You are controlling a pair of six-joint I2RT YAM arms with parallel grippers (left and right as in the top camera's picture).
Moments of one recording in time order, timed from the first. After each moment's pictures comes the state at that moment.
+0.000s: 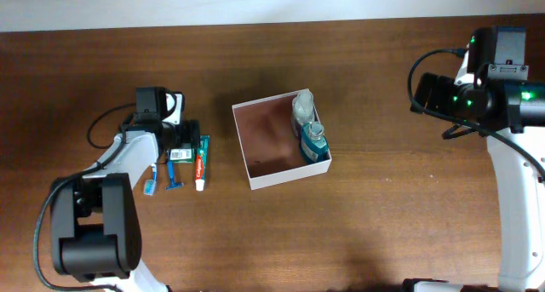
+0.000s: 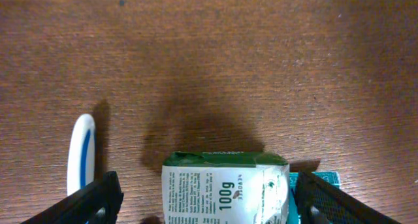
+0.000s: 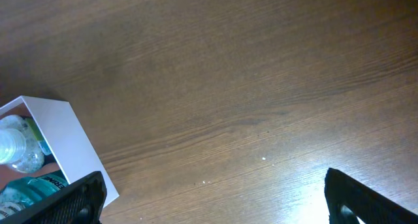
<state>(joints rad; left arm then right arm) 0.01 1.87 1.07 -0.29 0.06 0.04 -0.09 1.48 1.65 -1.22 0.09 0.24</state>
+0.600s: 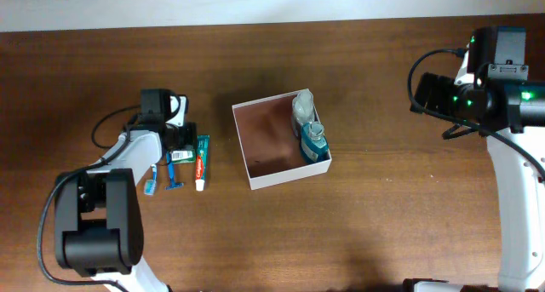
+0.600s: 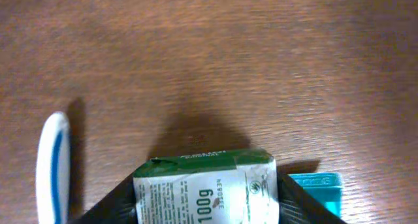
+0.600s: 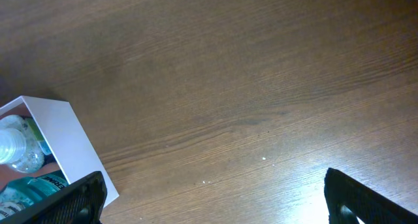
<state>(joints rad) -0.01 1.89 1.07 -0.29 0.06 0.05 -0.09 1.48 1.65 -1.22 0.09 0.24</state>
